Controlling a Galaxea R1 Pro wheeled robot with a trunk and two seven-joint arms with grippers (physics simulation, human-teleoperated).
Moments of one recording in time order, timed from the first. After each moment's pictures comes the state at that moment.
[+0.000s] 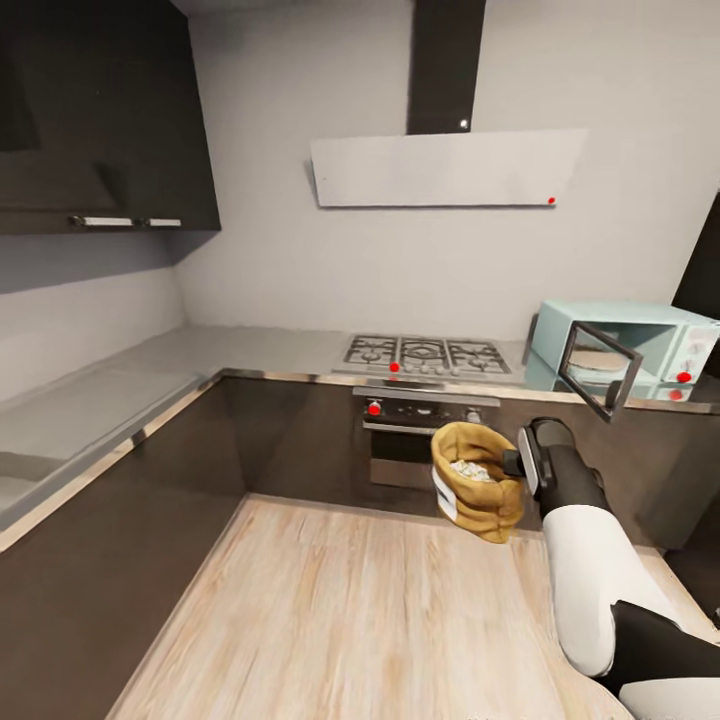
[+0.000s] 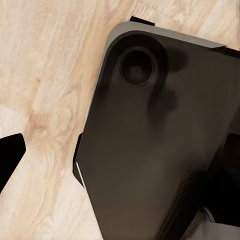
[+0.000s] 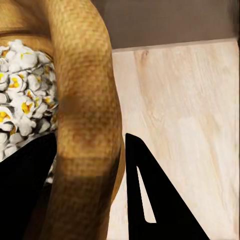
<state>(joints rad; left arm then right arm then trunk) 0.00 -0.04 0.00 -0.07 0.29 -0.04 0.15 -0.96 0.02 -0.36 -0.83 0.31 1.05 -0.12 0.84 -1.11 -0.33</state>
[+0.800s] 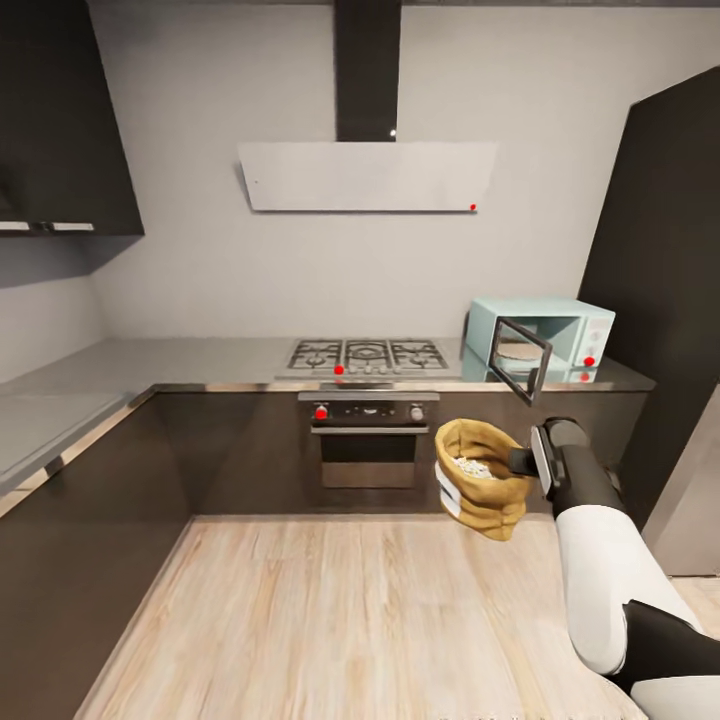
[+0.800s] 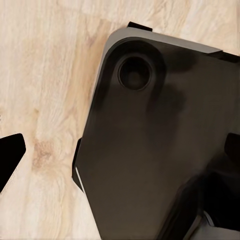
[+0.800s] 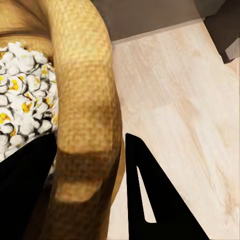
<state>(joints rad) 0.00 -0.04 -0.01 -0.07 0.28 -0.04 0.15 -0.96 -0.02 -0.37 -0.83 0.30 1.04 -0.05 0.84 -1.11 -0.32</state>
